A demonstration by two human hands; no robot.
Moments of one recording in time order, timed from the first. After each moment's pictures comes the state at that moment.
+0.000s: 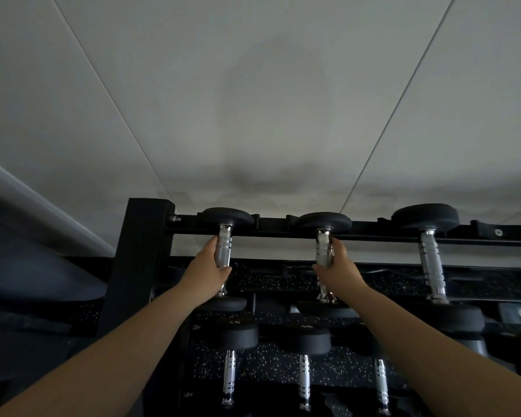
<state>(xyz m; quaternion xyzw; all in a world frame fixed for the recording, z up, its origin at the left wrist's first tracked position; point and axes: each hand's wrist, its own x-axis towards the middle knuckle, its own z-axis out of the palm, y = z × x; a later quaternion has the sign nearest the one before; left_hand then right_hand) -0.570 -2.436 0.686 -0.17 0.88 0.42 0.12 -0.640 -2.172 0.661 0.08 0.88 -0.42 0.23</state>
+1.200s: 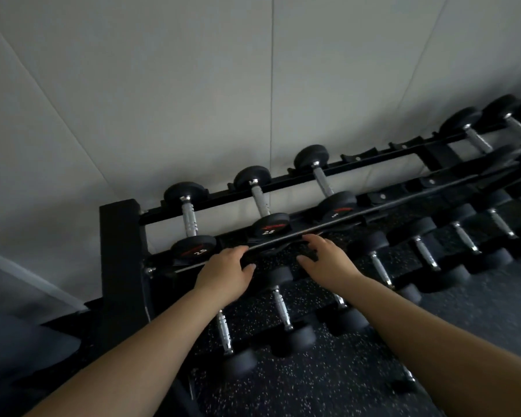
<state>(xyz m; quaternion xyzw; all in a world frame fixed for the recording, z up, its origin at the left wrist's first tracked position) -0.384 -2.345 0.751 0.08 0.96 0.24 0.11 -0.365 -2.118 0.749 0.07 0.93 -0.35 0.08</state>
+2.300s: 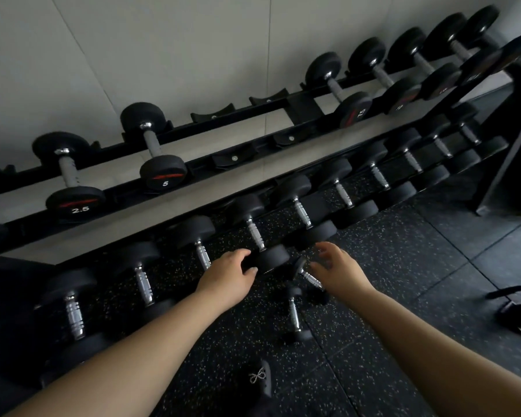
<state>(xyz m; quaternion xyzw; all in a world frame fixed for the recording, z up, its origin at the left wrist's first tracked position) -0.276 -1.914 0.674 0.12 0.94 0.26 0.21 -0.209 -1.682 0.670 0.22 0.90 -0.36 0.08</state>
